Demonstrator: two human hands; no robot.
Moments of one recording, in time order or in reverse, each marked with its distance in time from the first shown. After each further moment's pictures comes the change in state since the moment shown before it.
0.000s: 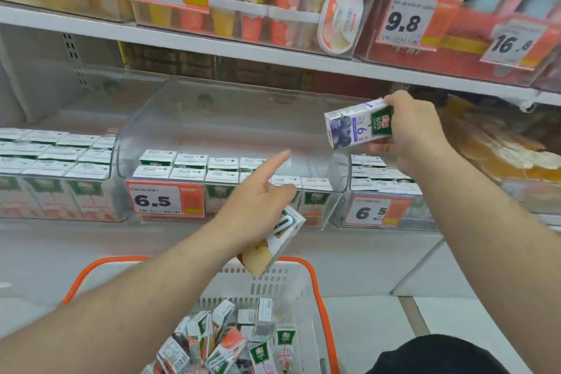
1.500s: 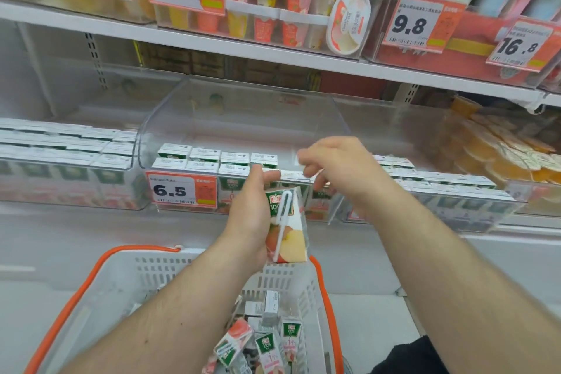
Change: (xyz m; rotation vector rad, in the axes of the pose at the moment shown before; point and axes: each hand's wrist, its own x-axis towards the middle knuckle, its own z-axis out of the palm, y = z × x) left_hand -0.027 0.011 0.018 -0.739 0.271 -0.408; right_hand -0.082 0.017 0.040 -0.361 -0.476 -0.066
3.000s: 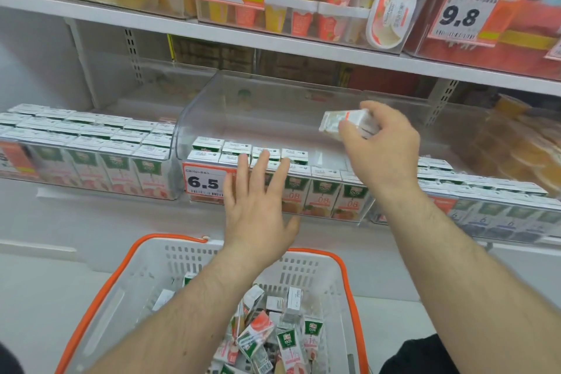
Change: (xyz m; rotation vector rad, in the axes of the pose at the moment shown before) left_hand 0.033 -0.027 -0.056 1.559 0.281 0.770; right_hand 0.026 0.008 0.018 -0.216 0.583 -0.288
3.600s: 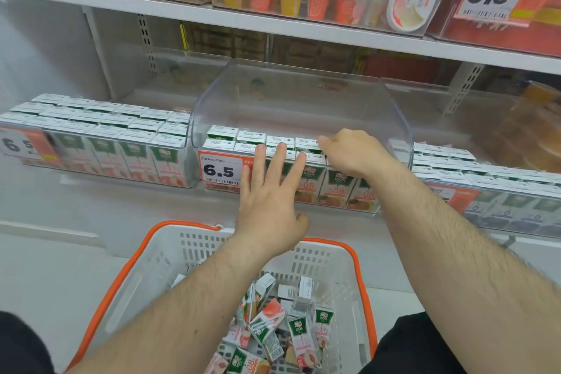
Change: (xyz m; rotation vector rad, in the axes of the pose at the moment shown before) left_hand 0.000 -0.009 -0.002 -0.047 -0.146 0.037; right_hand 0.017 0.013 0.055 -0.532 -0.710 0.004
